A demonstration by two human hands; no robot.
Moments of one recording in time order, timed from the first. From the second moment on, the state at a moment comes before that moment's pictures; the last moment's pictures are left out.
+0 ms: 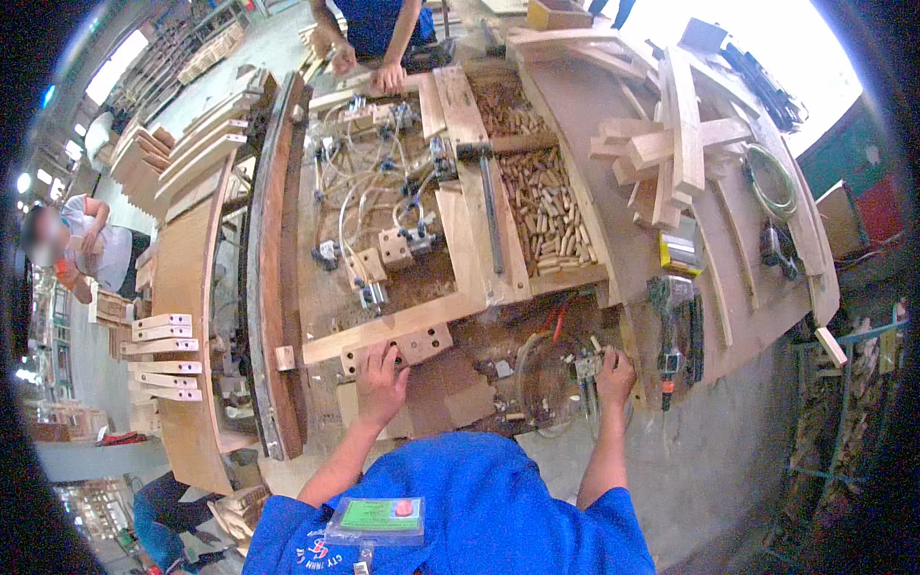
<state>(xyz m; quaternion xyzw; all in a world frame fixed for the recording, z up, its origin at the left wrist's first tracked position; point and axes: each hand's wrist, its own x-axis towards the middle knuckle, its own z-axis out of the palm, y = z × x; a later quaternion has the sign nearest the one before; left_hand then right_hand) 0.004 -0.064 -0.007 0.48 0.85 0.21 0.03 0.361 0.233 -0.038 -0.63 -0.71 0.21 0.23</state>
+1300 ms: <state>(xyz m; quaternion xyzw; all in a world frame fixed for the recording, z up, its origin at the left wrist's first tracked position) 0.000 -0.060 -0.007 0.48 0.85 0.21 0.05 0.360 0.234 -0.053 -0.64 -0.69 0.16 0.31</state>
